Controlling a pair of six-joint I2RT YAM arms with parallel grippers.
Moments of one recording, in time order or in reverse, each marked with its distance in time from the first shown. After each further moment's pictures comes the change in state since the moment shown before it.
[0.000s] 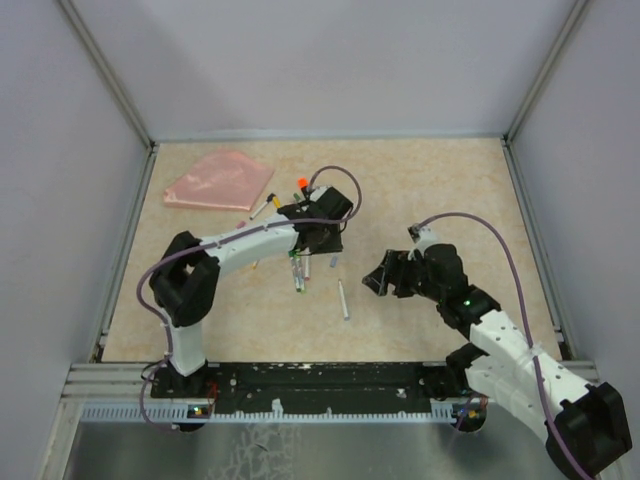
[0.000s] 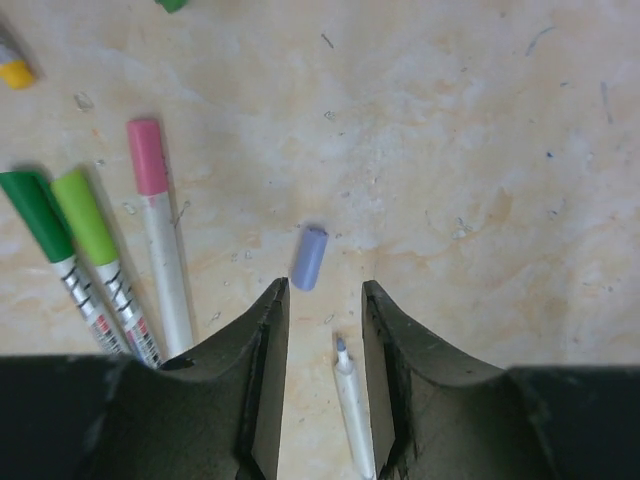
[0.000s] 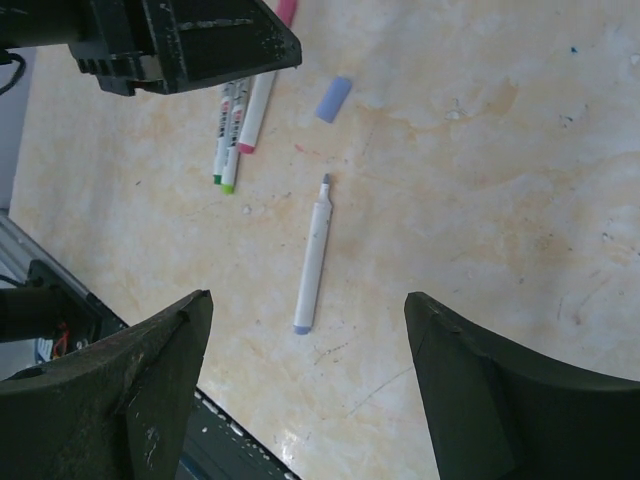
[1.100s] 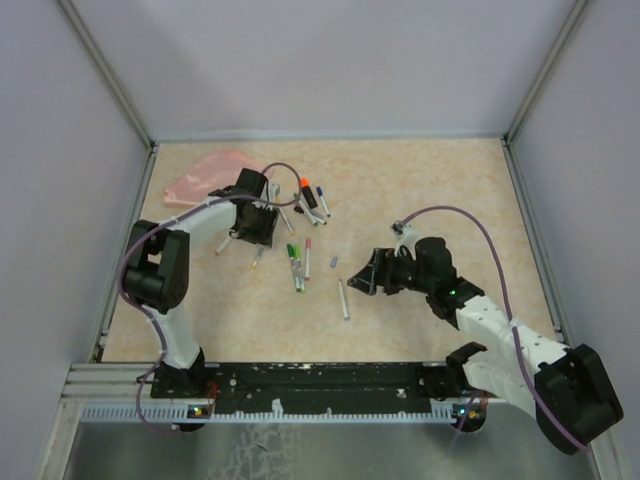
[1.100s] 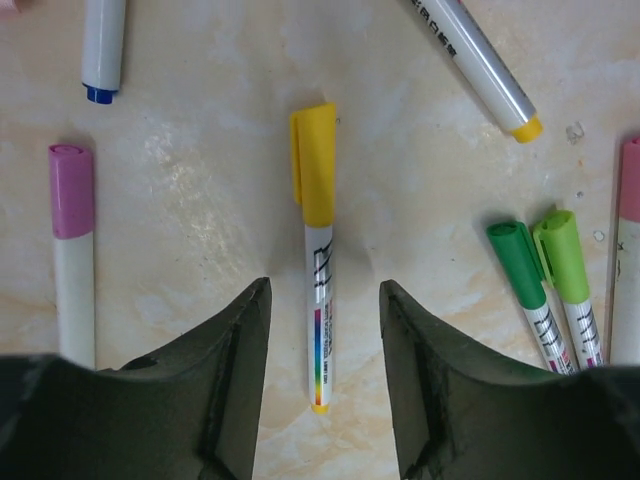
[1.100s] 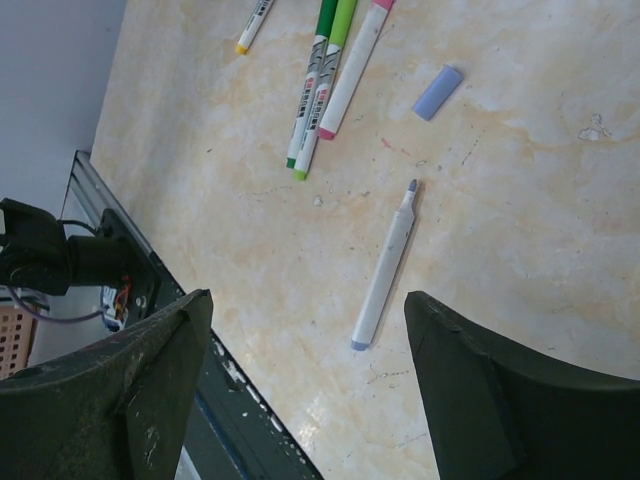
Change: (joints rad) left arm 0.492 -0.108 -0.231 0.039 0.283 0.772; right arm -0.004 0.195 -0.017 0.273 -0.242 0.027
